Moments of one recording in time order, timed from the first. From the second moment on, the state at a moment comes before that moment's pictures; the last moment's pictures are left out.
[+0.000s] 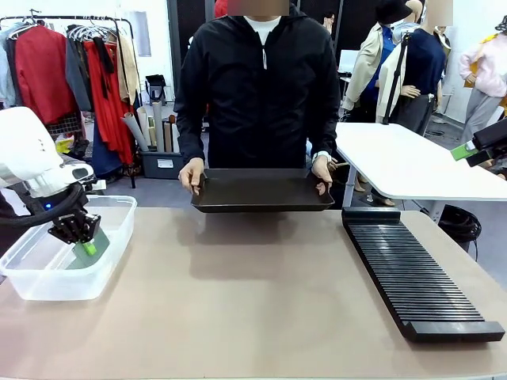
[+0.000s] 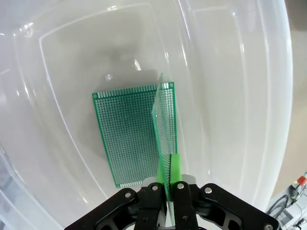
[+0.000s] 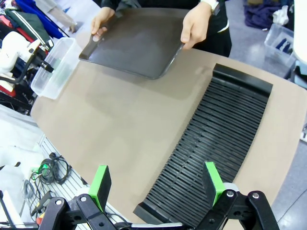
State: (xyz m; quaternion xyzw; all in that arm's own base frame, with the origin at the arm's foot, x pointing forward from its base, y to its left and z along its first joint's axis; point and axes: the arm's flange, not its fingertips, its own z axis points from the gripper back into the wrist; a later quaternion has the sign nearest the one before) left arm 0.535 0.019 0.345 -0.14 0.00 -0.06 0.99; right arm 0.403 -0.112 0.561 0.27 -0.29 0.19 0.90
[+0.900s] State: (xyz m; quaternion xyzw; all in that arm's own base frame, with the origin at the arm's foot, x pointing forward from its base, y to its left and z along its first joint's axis) left arm 0.543 0.016 0.392 -0.11 -0.05 -0.09 0.99; right arm 0.403 -0.112 0.561 0.27 -0.29 0.19 0.90
